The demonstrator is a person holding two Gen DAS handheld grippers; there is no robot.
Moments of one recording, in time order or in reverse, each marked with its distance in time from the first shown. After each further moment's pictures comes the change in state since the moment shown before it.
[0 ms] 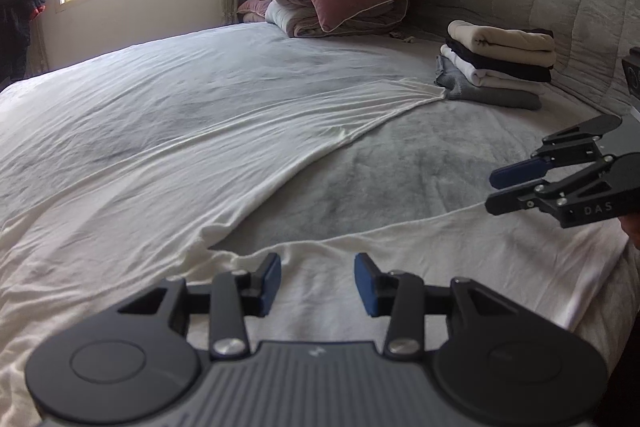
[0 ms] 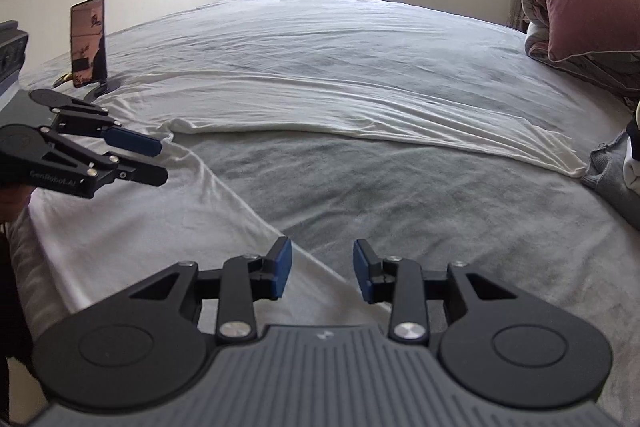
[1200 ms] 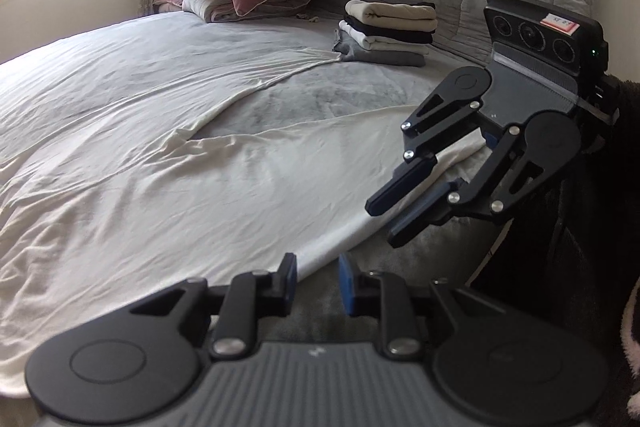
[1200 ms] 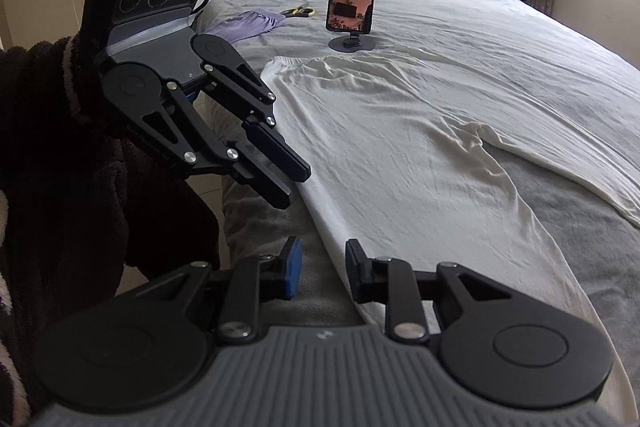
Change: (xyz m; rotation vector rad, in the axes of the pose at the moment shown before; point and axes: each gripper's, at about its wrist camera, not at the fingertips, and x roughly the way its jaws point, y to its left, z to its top) left arm -0.098 0.022 -0.075 0.112 0.061 -0.268; right arm 0.007 0.141 0.008 -0.363 0.075 0.490
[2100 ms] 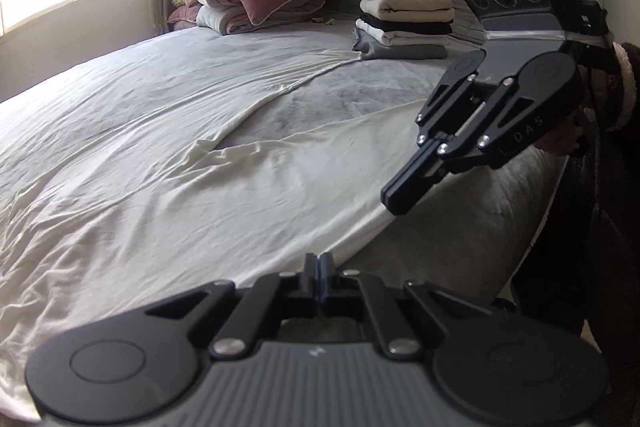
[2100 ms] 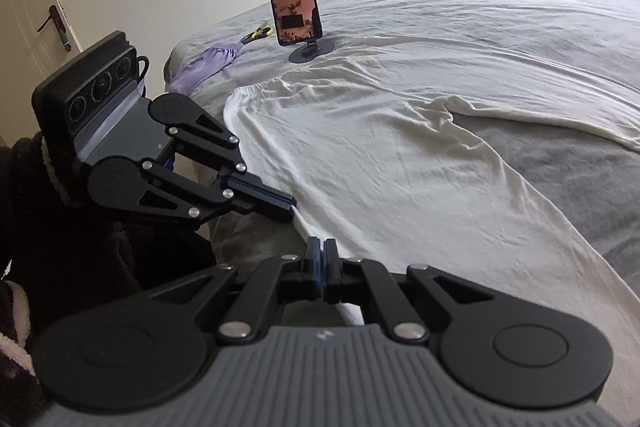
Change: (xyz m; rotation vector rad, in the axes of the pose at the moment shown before) left arm 0.011 0.000 0.000 0.057 -0.030 0.103; right arm 0.001 -0.035 0.004 0.260 -0.030 0.049
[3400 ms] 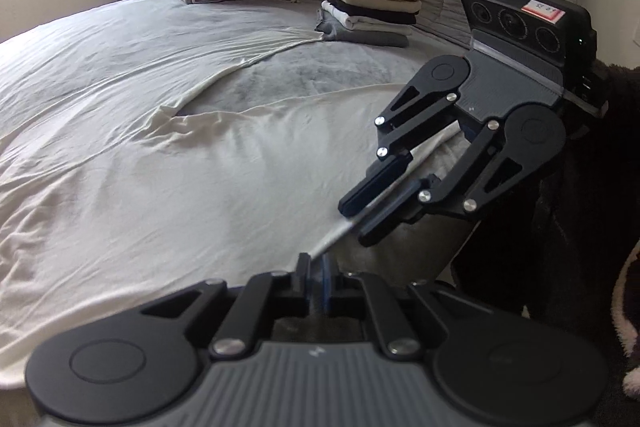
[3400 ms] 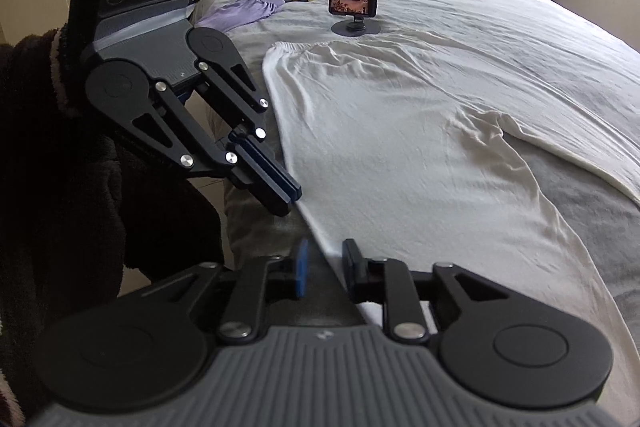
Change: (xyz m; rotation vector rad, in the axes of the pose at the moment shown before) left arm -0.013 0.005 -0.003 -0.046 0.071 -0.191; right arm 0.011 0.042 -0.011 -0.227 0.056 -0.056
